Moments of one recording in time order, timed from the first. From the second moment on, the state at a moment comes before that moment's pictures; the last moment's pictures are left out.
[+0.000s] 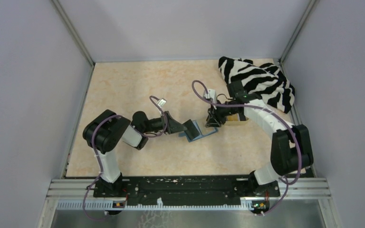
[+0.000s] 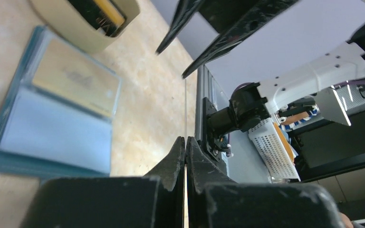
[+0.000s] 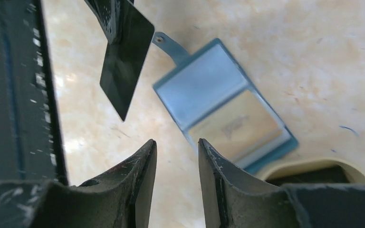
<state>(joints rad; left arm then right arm) -0.51 1.87 0.49 1.52 0.89 -1.01 0.31 1.53 1.07 -0.66 -0.91 -0.70</state>
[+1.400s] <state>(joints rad) -0.51 2.06 0.54 1.41 0.61 -1.10 0.40 1.73 1.09 -0.49 -0.42 -0.40</state>
